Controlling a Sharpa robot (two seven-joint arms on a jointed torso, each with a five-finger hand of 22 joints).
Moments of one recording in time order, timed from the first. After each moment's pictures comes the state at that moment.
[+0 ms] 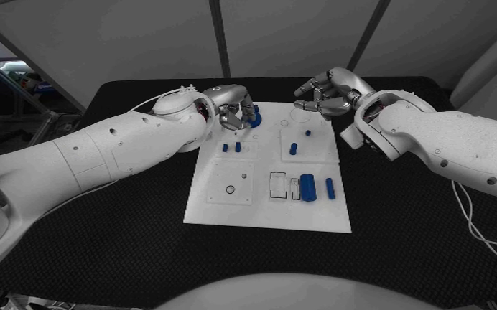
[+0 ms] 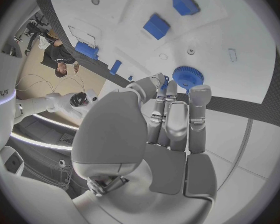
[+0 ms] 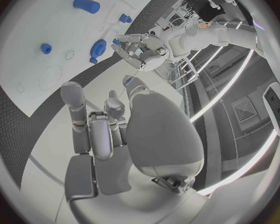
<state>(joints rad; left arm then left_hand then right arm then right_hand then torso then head) 1.16 -0.60 0.09 1.25 -1.48 -0.17 -0.02 1.40 -0.19 0.56 -0.04 0.15 1.12 0.13 0.19 0.12 1.15 0.06 0.38 0.09 1.42 -0.01 1.34 0.99 0.20 1.21 0.09 0.99 1.07 1.19 -0.80 0.06 1.48 -0.95 -0.37 -0.02 1.43 -0.13 0.12 0.23 0.42 0.90 0.15 0.26 0.07 1.21 0.07 1.17 1.06 1.47 0.00 1.48 1.31 0.13 1.17 0.10 1.14 0.76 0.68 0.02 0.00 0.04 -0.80</state>
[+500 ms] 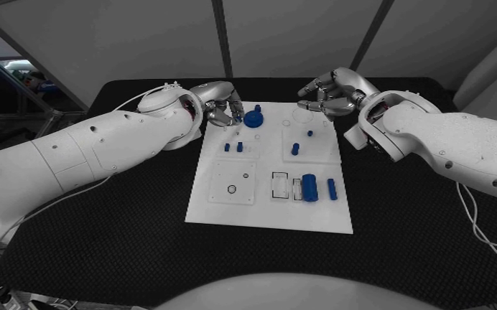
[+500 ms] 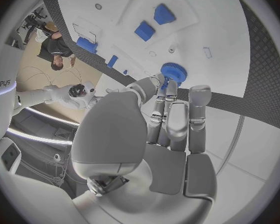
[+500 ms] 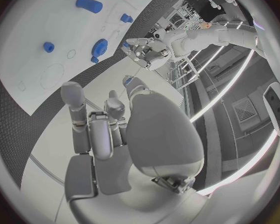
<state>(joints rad) 1.15 -0.67 0.10 1.28 -1.42 -0.16 -0.03 1.40 -0.19 0.56 -0.04 0.15 1.12 0.13 0.18 0.12 1.15 0.06 0.37 0.08 1.42 -0.01 1.34 0.98 0.20 1.21 0.09 0.99 1.07 1.19 -0.80 0.06 1.48 -0.95 -0.37 -0.02 1.43 -0.13 0.12 0.23 0.42 0.90 0.15 0.26 0.07 1.21 0.07 1.17 1.06 1.47 0.00 1.48 1.31 0.13 1.17 0.10 1.14 0.76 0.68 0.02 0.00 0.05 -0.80</state>
